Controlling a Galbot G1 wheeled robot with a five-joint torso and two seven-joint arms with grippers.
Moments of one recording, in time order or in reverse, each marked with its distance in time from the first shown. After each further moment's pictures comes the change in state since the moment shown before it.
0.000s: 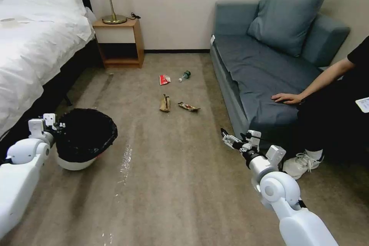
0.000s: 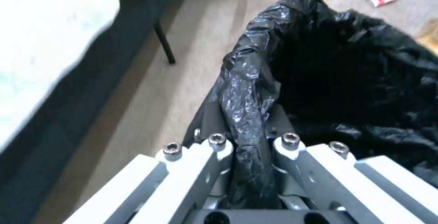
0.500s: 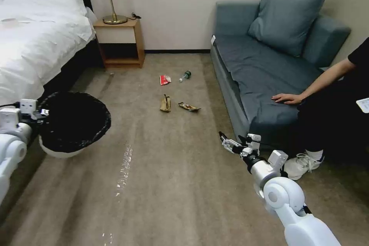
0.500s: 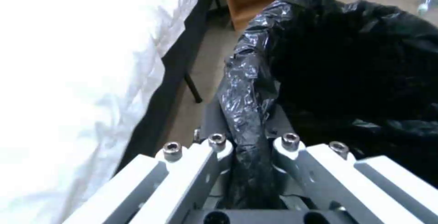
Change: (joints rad) left arm 0.312 0.108 -0.276 -0.333 0.020 0.043 -0.020; right arm -0.044 -0.029 -0.008 0.010 -0.008 0.032 -0.089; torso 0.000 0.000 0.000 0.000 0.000
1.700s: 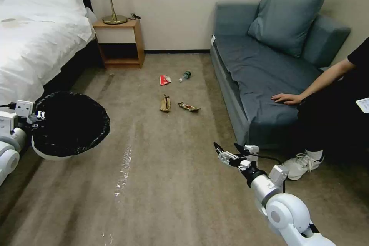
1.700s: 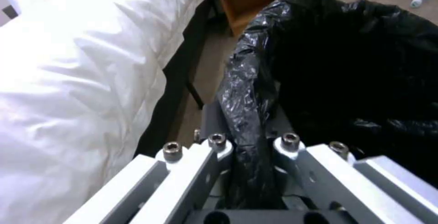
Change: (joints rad) left arm 0.071 0.018 -0.033 -0.083 0.016 0.007 -0.029; right arm -0.126 -0.013 0.001 0.074 -0.080 0.057 -0.099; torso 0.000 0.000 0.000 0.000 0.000
